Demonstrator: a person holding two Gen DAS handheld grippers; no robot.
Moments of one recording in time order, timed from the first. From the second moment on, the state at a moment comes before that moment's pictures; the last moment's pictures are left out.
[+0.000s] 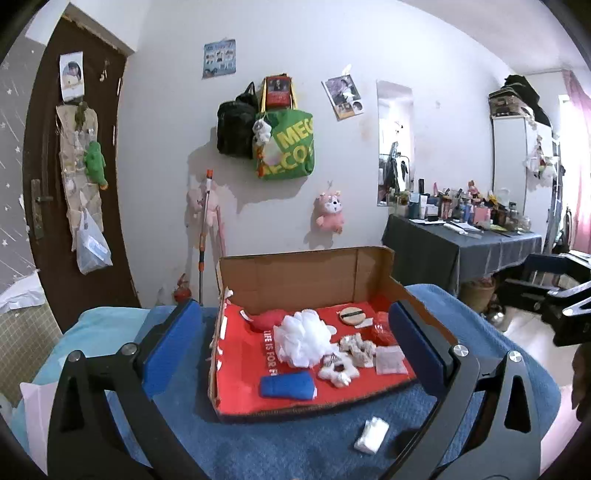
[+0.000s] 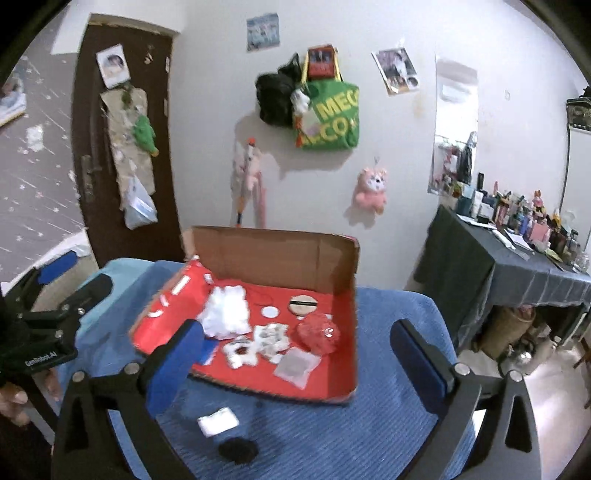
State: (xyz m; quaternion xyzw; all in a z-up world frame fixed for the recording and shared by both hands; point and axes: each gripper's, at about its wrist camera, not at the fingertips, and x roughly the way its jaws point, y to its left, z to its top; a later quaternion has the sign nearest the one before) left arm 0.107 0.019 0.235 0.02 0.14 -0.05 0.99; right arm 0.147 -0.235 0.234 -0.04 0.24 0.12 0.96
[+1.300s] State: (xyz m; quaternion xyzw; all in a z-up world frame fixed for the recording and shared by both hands) left arm 0.128 0.006 0.074 0.02 0.38 -0.17 0.91; right arm 0.135 -0.236 0.055 -0.02 0.39 0.18 0.91
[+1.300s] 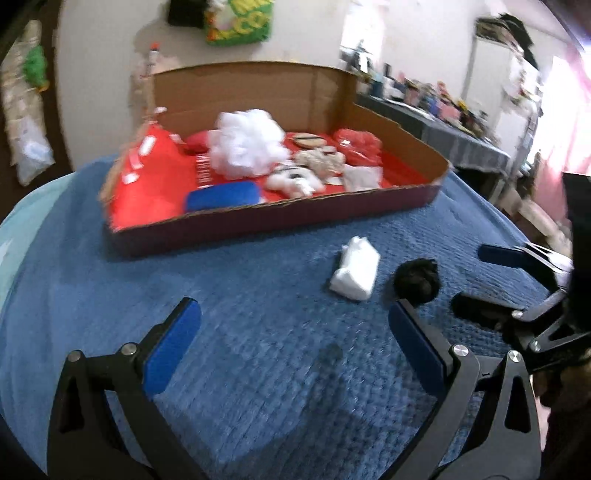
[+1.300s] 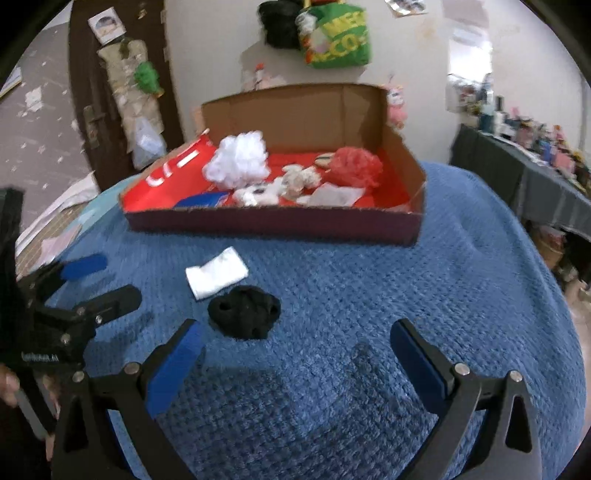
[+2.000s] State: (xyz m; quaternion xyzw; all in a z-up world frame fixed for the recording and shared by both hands) left arm 0.195 -0.052 0.053 0.09 0.45 -0.27 0.85; right arm 0.177 -0.209 0.038 -0.04 0.44 0.31 0.85
